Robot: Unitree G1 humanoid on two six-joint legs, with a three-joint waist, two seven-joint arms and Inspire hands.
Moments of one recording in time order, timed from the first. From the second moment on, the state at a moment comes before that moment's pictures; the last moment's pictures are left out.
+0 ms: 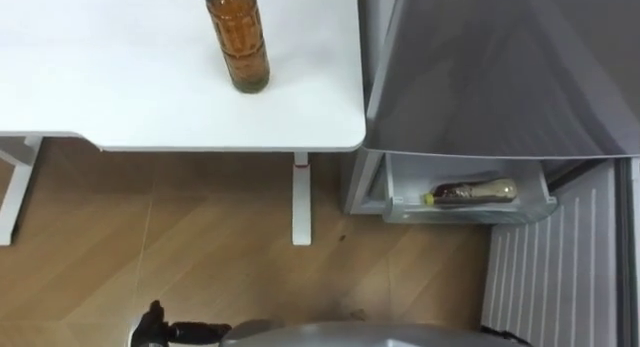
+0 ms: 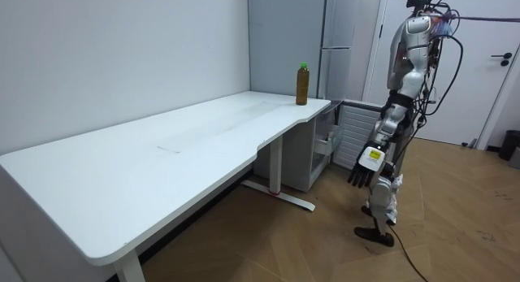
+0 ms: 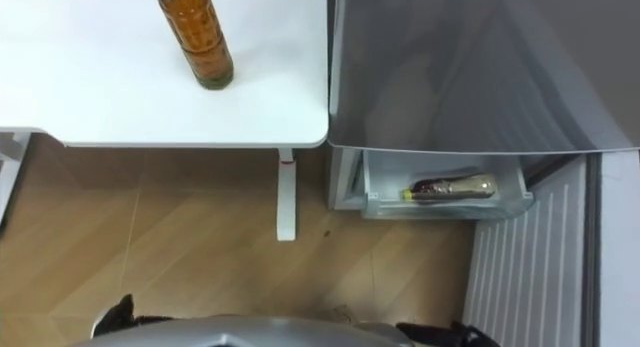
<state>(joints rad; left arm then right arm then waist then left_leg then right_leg) 0.19 0.20 0.14 1.06 -0.18 -0.01 0.15 0.11 -0.28 0.05 1.32 0.46 0.04 0.11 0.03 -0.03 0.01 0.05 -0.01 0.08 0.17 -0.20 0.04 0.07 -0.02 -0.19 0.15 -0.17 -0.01</state>
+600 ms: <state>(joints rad) 0.15 0.17 0.27 0.73 -0.31 -0.06 0.51 0.10 -0.26 0.02 1.31 0.35 0.01 0.10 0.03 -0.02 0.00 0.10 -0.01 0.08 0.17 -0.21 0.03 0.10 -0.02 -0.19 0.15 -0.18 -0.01</state>
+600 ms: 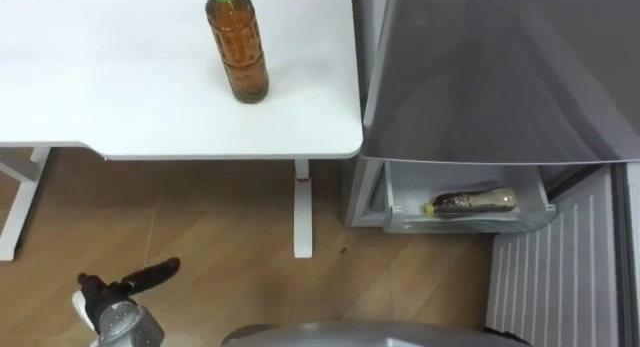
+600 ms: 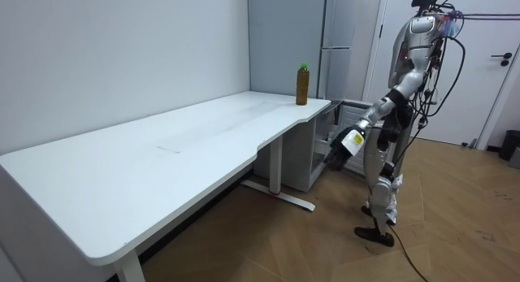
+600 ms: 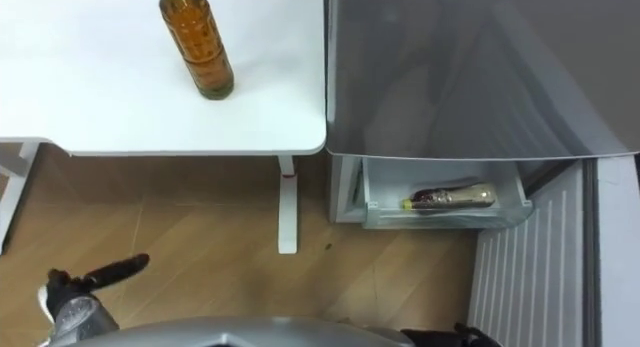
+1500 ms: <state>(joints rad) 0.15 0.18 0.12 0.04 -0.11 -0.17 0.49 0.12 -0.25 0.02 1.32 0.35 -0.04 0.14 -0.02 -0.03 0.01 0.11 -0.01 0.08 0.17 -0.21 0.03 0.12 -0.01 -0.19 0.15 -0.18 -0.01</state>
